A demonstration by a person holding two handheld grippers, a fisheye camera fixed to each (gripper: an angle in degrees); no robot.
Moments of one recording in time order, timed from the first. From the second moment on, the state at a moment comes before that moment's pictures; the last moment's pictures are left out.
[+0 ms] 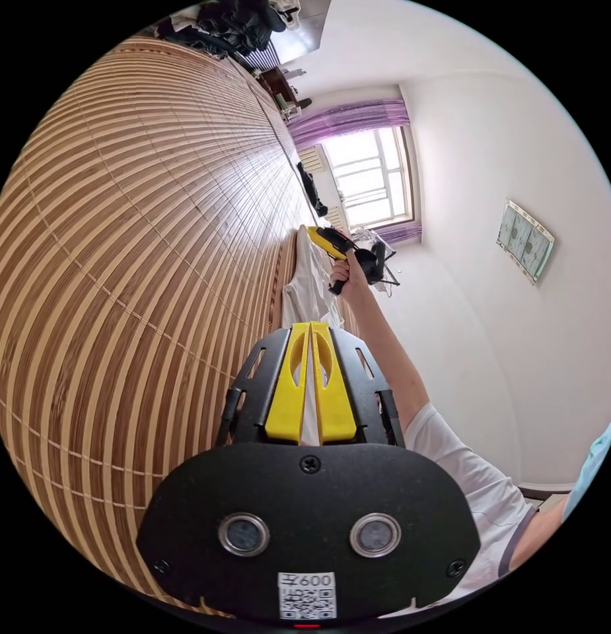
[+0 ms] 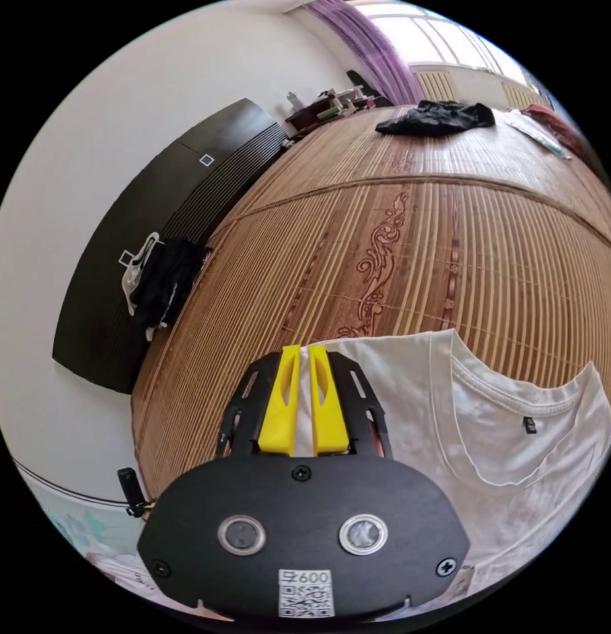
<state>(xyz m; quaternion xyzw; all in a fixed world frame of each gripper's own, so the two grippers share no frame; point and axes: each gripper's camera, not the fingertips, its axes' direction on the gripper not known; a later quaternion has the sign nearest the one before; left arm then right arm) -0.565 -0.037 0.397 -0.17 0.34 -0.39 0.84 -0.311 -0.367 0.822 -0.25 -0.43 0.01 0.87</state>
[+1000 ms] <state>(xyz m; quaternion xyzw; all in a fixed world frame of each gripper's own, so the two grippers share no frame) -0.549 -0.031 0.397 -0.17 0.36 -0.40 0.83 -0.376 -0.305 0.771 -0.28 -0.41 -0.11 0.86</state>
